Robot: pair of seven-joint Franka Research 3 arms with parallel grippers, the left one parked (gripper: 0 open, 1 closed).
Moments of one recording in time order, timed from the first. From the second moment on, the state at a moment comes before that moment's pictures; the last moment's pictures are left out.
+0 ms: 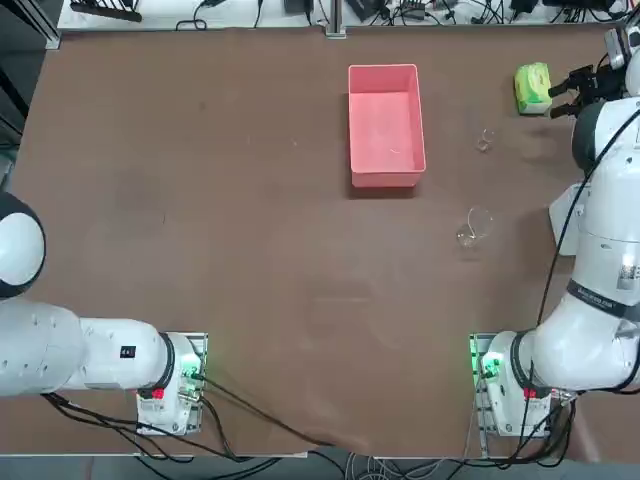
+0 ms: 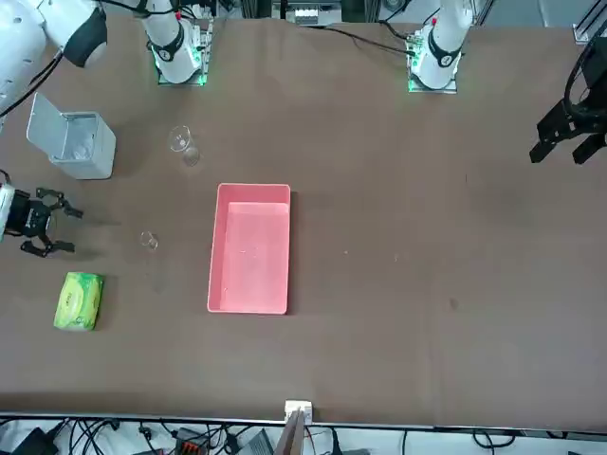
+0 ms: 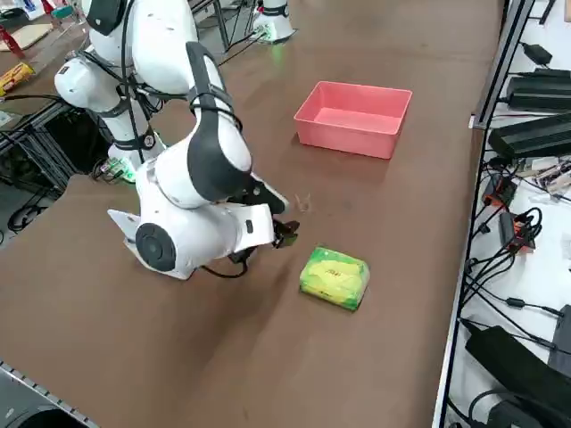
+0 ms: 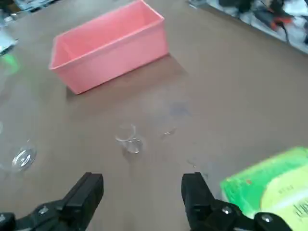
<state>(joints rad) 0.09 0.92 -0.97 -1.48 1.31 1.30 -2.10</state>
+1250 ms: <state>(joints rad) 0.36 0.93 -1.11 -1.34 0.99 1.66 -0.79</state>
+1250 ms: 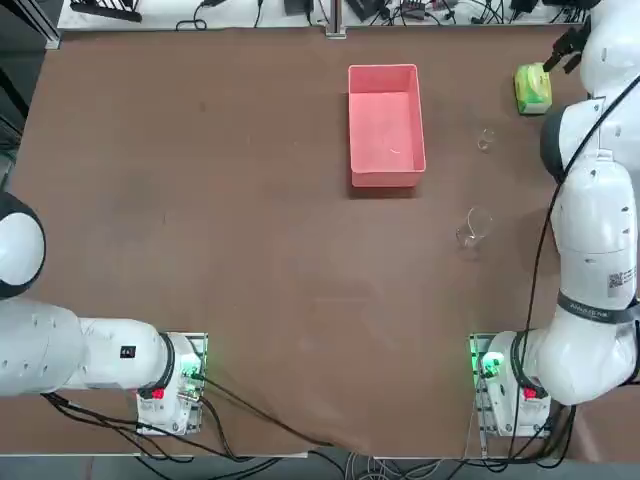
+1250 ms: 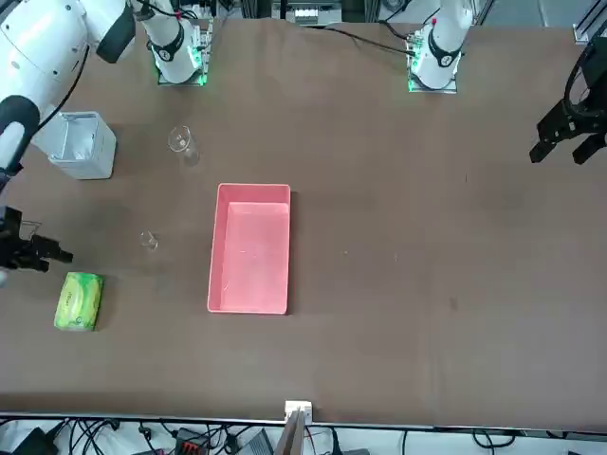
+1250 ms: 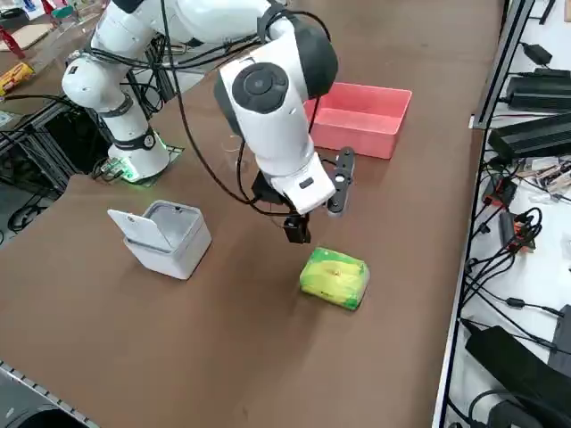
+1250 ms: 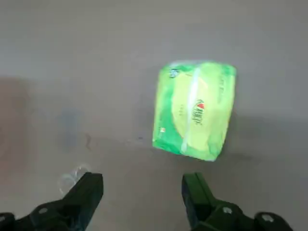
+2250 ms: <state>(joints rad) 0.25 1.06 -0.90 -1.14 0.90 1.88 -0.49</state>
